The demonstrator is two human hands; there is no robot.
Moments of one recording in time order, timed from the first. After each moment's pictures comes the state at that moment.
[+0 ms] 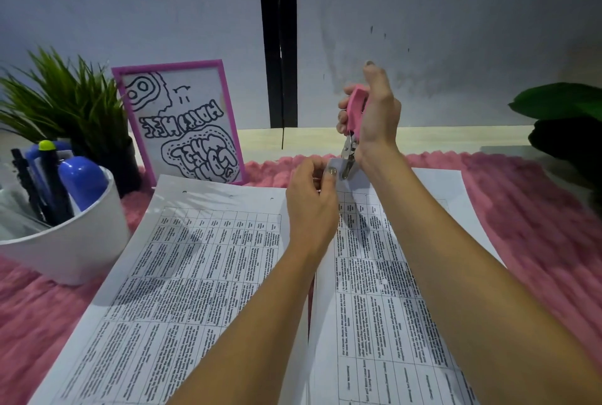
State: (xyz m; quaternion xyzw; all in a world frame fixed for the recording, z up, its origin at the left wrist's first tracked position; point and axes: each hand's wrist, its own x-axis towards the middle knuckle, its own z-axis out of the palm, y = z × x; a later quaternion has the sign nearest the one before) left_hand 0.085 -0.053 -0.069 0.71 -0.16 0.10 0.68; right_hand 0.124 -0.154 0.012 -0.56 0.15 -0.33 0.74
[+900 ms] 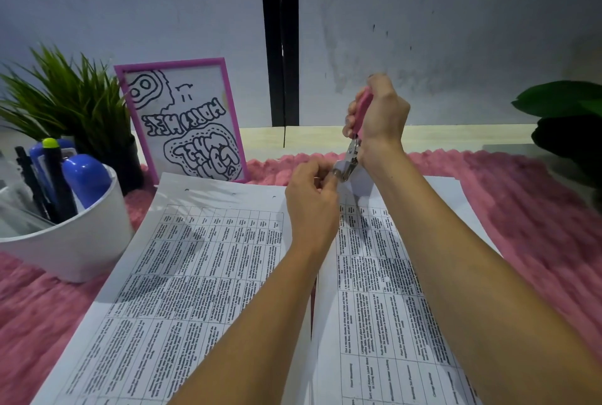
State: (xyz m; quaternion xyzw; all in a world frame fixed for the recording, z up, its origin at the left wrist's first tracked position) left_hand 0.091 -0.054 -0.078 0.71 -0.15 0.11 0.68; right_hand 0.118 -0.150 0.013 -0.53 0.16 -0.35 0.75
